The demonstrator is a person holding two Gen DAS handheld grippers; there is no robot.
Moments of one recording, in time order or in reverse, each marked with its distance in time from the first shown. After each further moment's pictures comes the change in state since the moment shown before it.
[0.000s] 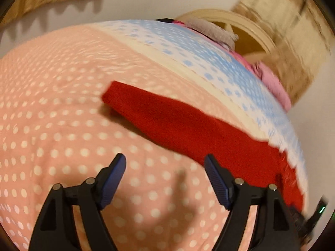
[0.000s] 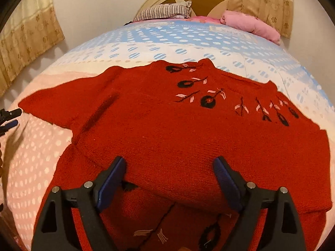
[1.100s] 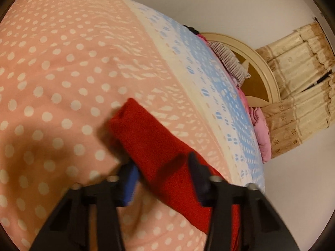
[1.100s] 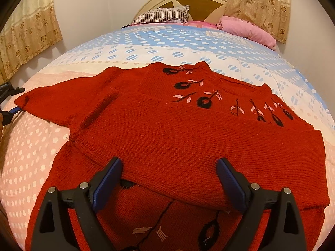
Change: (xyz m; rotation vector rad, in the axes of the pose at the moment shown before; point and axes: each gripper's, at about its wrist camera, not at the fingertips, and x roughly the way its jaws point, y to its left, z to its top) left arm 0.041 0.046 0.033 -0.360 -0.007 -0.150; right arm -0.008 0.008 -0.009 -0.032 -0.030 -0.066
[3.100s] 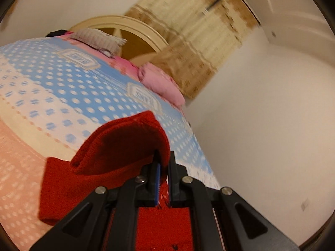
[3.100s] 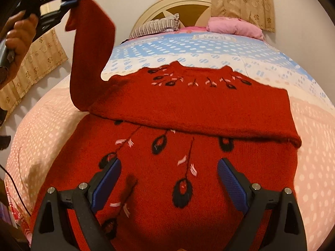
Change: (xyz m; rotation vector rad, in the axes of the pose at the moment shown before) left arm -0.021 -0.320 -0.180 0.607 0.112 -0.493; right arm -0.084 -0.066 -0.078 0.125 -0.057 0.095
